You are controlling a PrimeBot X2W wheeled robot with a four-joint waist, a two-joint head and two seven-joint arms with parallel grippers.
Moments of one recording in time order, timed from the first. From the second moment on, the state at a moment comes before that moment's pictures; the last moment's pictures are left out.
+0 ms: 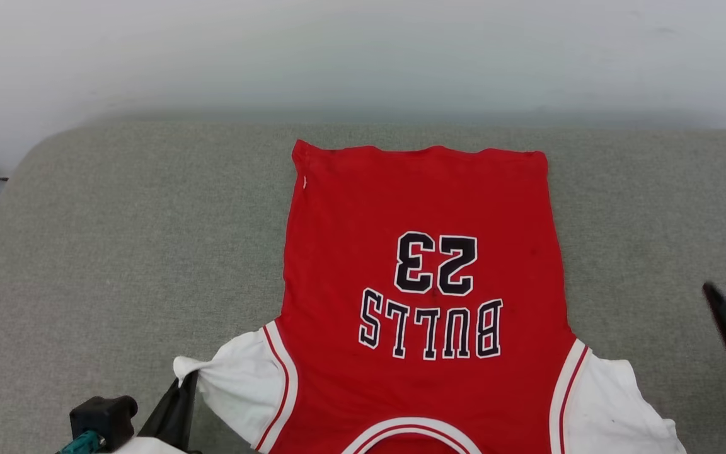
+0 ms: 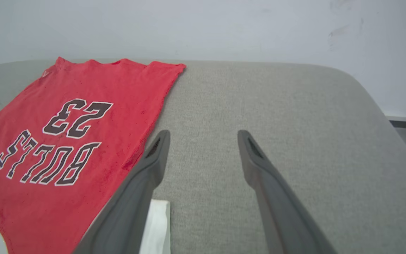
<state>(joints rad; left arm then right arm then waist) 0.04 0.56 -0.50 0.08 -0.81 0.22 -0.26 0.04 -0.44 -0.07 0.03 0.51 0.13 0.18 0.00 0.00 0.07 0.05</state>
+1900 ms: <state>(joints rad) -0.22 0.28 -0.42 0.01 -0.49 0.09 -0.26 -0.97 -0.70 0.24 0.45 0.52 0.13 0.86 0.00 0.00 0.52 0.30</state>
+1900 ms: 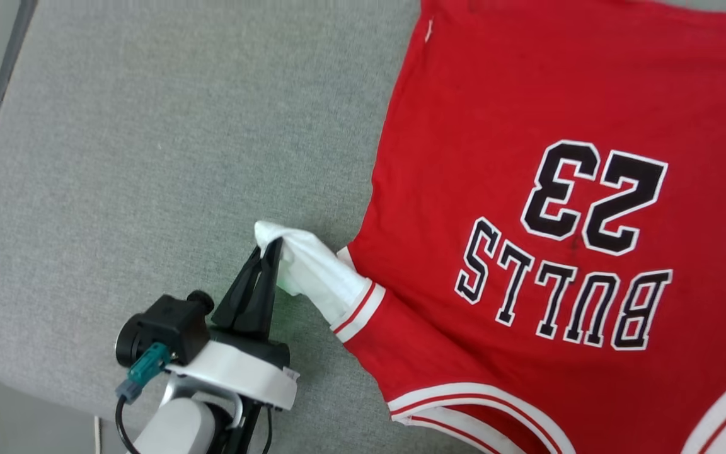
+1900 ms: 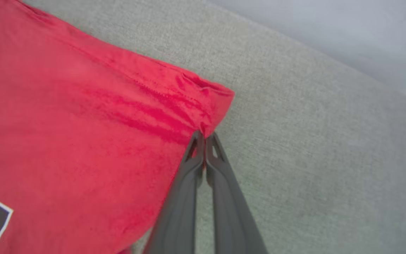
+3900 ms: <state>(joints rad) -0.03 0.36 -0.39 0.02 -0.51 0.15 -0.25 -0.09 -0.68 -0.16 -0.28 0.68 0.13 0.65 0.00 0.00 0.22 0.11</state>
